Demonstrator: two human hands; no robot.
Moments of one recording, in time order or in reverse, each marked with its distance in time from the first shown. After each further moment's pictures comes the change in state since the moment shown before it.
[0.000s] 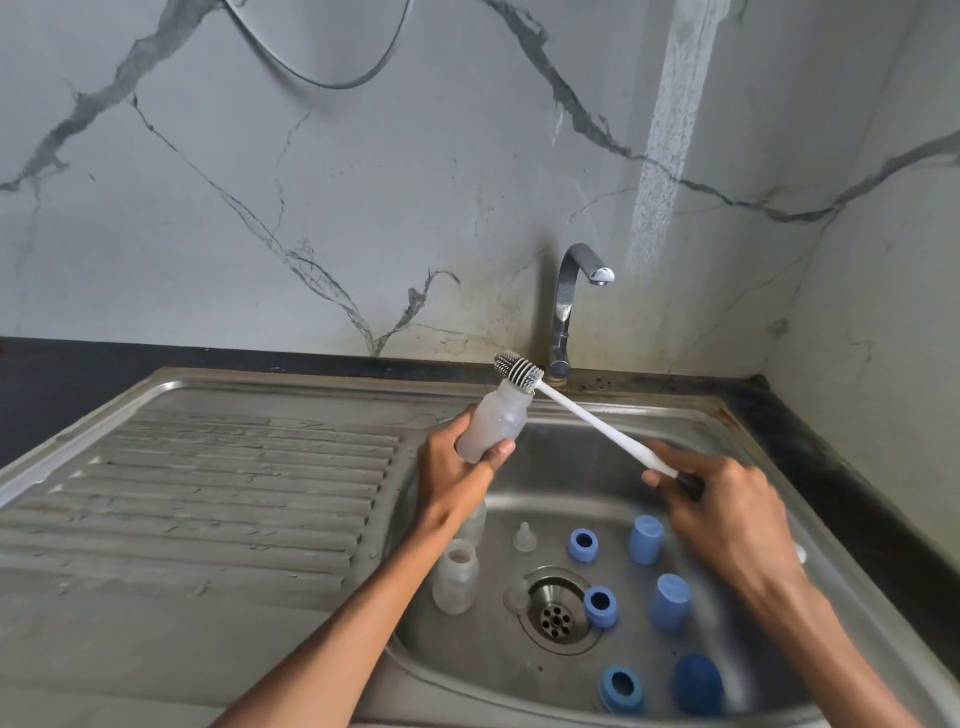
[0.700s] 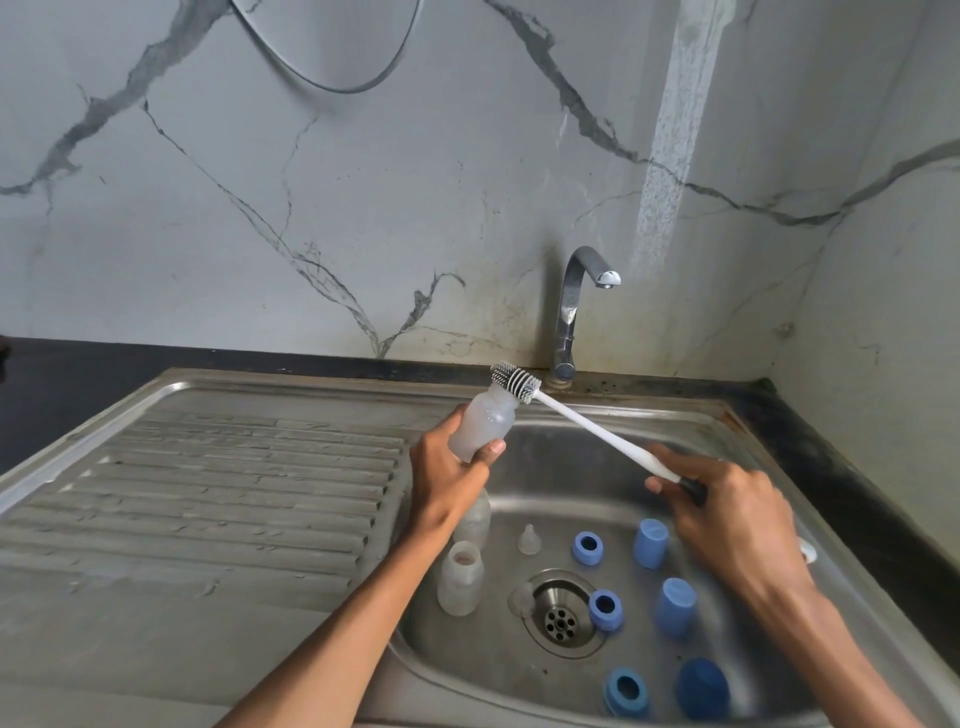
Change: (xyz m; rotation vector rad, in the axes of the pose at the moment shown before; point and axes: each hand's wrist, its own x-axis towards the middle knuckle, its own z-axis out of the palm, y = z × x) left_hand 0.006 -0.008 -0.008 0.135 0.097 0.035; right_hand -0.002 0.001 0.002 -0.054 0.016 -0.047
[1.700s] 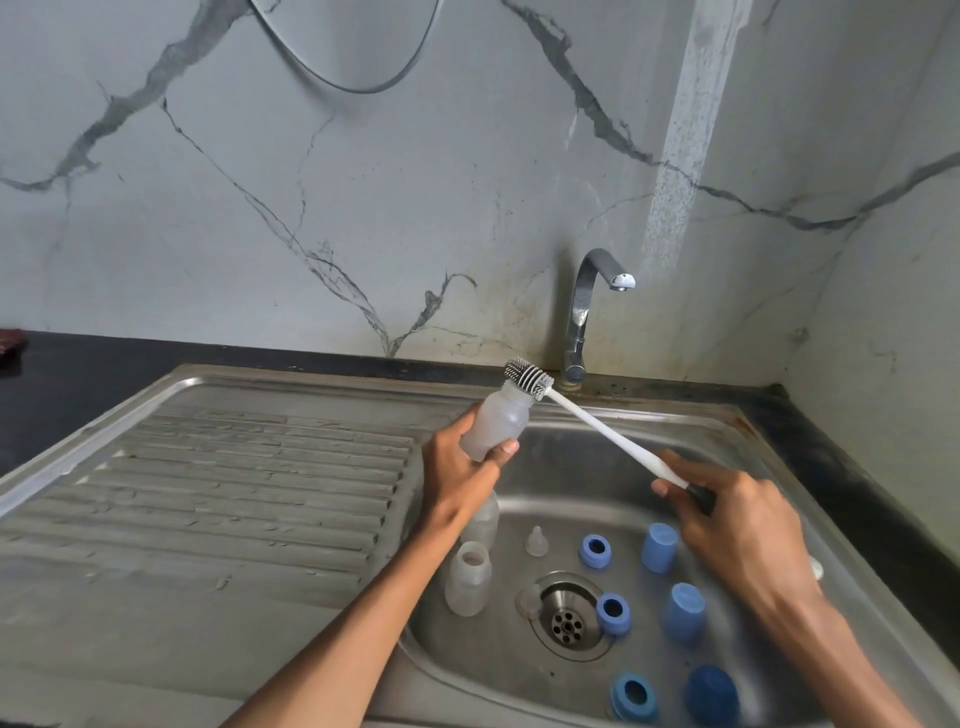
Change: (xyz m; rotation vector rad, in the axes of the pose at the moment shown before) left_hand 0.002 0.001 0.000 -0.074 -0.039 0.013; right_hand -0.003 -0.006 0.001 0.020 0.002 0.009
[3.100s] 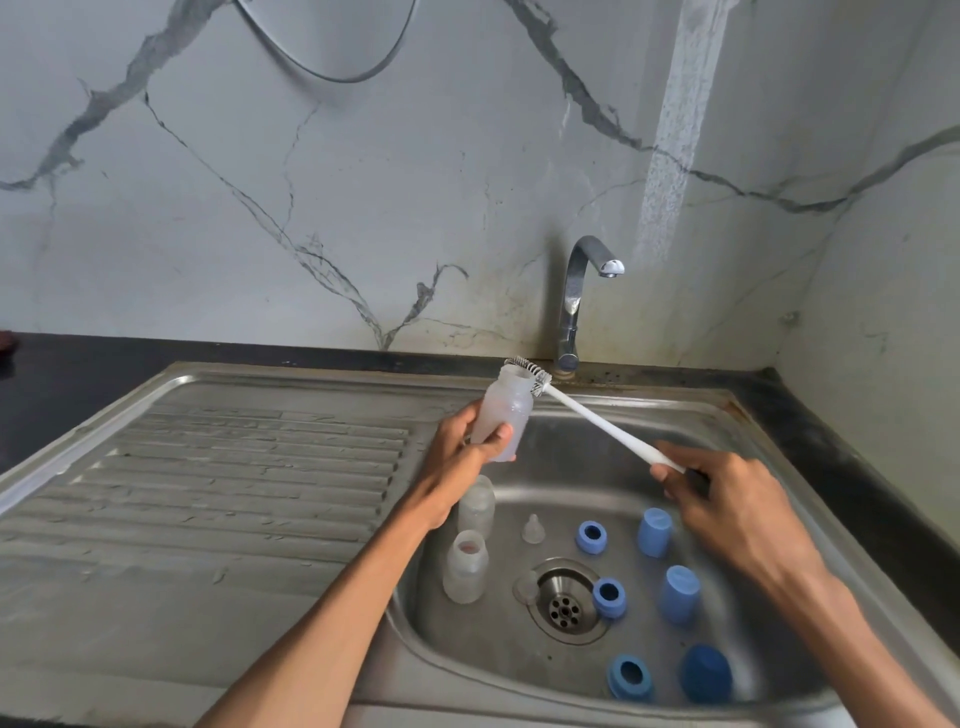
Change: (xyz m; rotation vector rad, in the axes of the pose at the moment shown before) left_hand 0.009 -0.009 -0.002 -0.294 -0.326 -0.213; right_hand 0.008 0.012 -0.002 0.053 -0.115 -0.007
